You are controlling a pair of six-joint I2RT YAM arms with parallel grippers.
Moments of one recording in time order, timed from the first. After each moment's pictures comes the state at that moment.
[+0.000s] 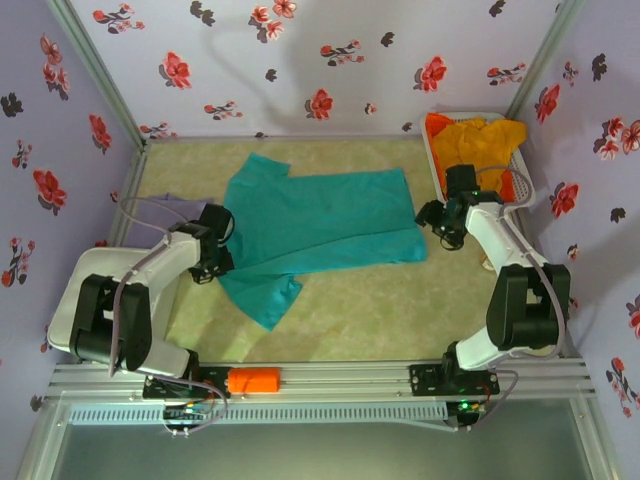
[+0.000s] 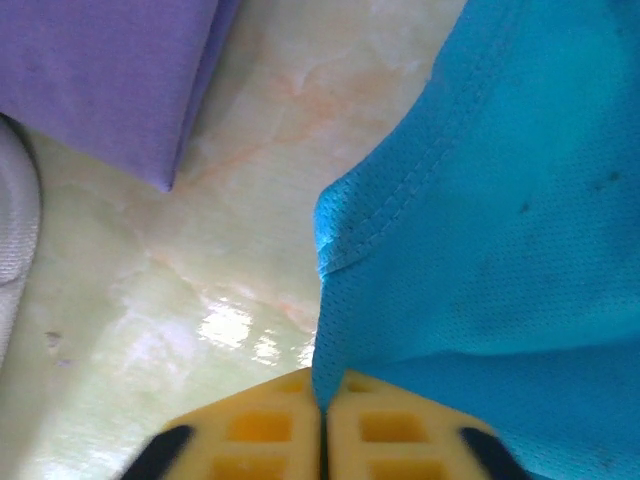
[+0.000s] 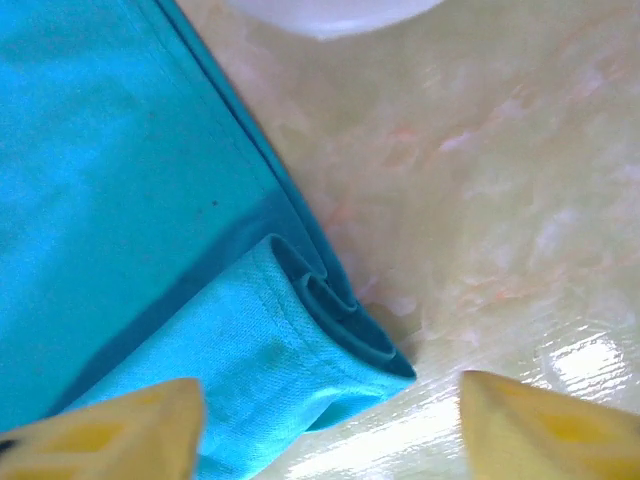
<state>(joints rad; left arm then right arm) -0.30 1.44 0.87 -0.81 -0.20 -0.56 0.05 1.52 1.13 -0.78 -0.10 0.61</state>
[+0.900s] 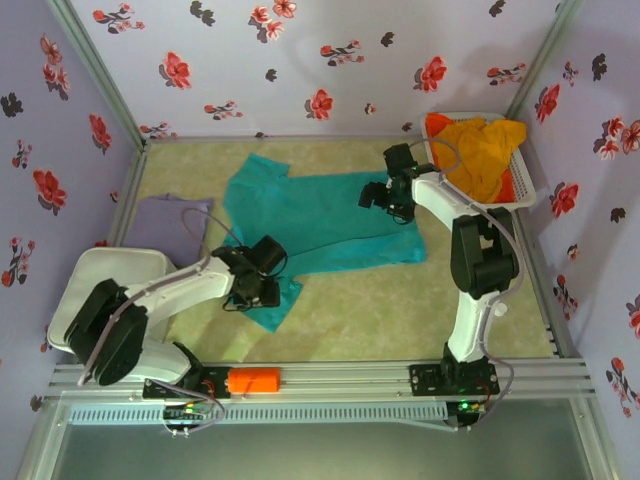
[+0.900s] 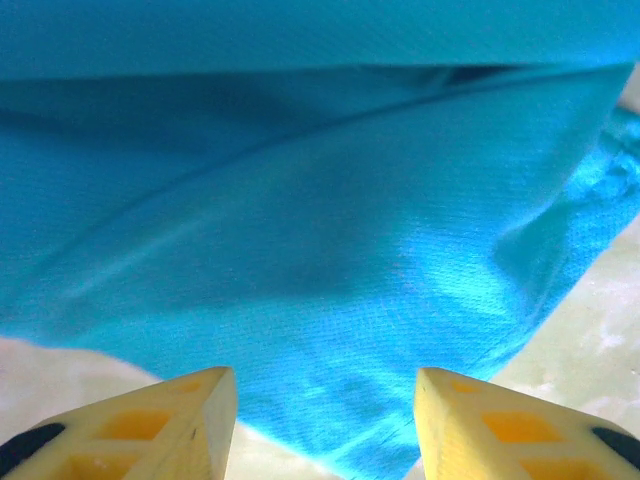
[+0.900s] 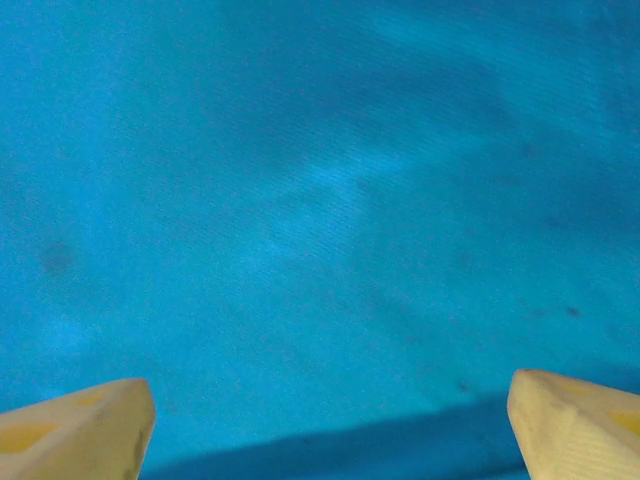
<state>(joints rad) -0.81 1.41 0.81 -0.80 -0.04 -0.80 0.31 1.95 1.50 -0.70 -0.12 0.53</state>
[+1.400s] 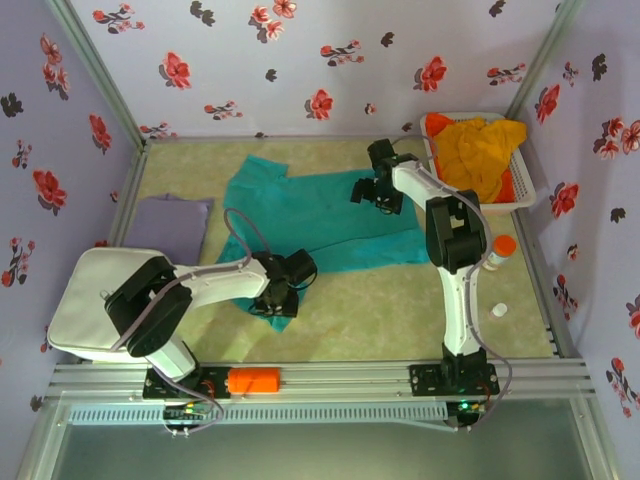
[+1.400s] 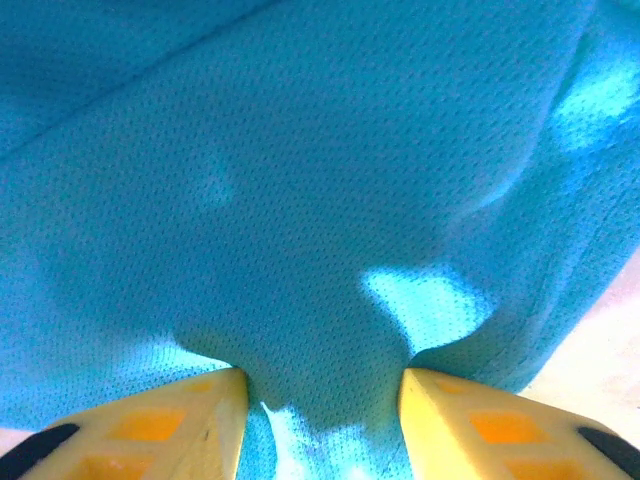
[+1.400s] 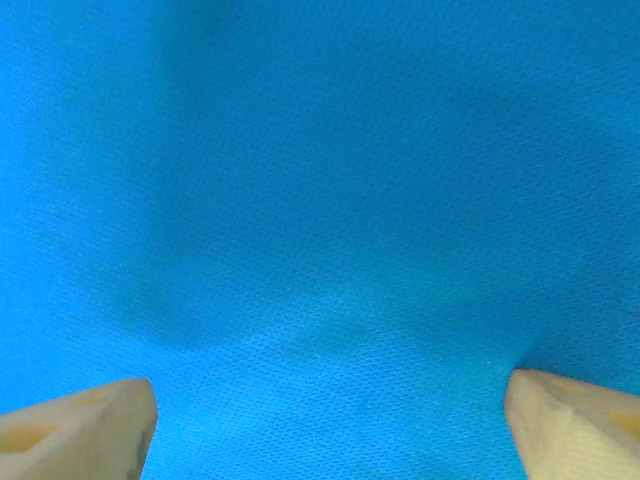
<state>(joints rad) -0.96 1.62 0.89 -0.78 -0.08 -0.85 0.32 2.27 1.83 -0.80 -0.06 0.54</state>
